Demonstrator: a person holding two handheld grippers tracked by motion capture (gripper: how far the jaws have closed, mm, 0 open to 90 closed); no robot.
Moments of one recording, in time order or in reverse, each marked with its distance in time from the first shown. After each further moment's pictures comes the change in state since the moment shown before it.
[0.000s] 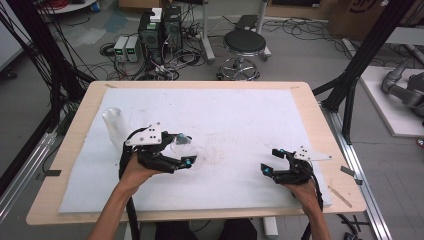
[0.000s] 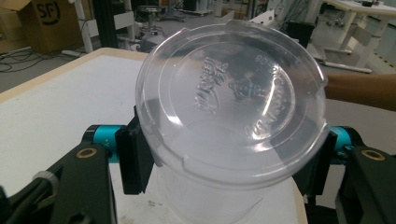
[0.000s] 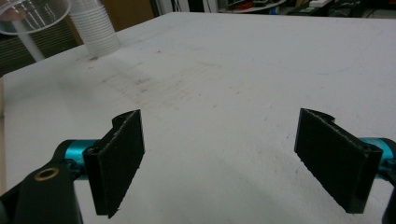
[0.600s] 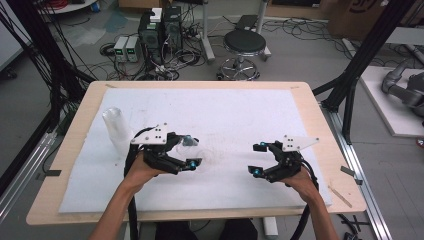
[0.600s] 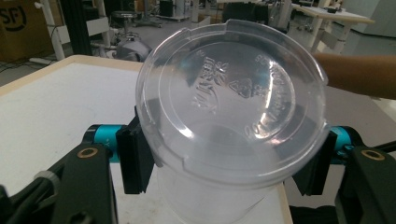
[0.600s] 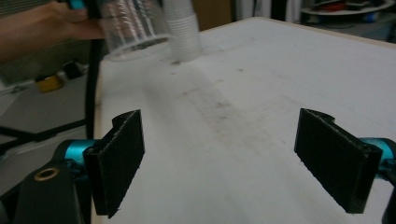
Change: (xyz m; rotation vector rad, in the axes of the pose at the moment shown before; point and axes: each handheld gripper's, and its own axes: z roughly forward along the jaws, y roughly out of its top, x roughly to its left) left arm 0.002 -0.001 0.013 -0.026 -0.097 0.002; right arm 0.029 0.059 0.024 0.055 0.346 -0.150
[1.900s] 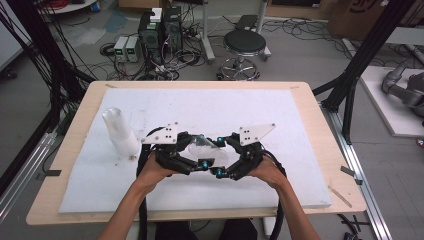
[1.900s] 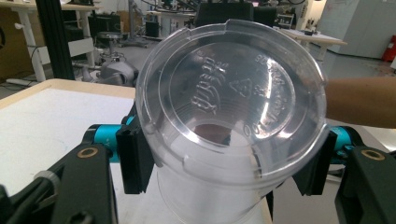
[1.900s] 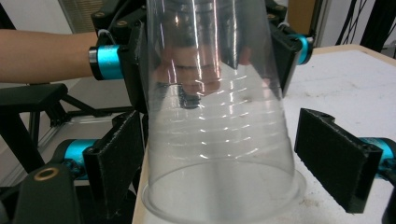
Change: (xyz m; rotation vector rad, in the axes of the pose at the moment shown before) left arm -0.007 0.010 0.028 -0.085 -0.066 -0.002; right arm 0.028 0.056 0.090 0.014 0.248 -0.126
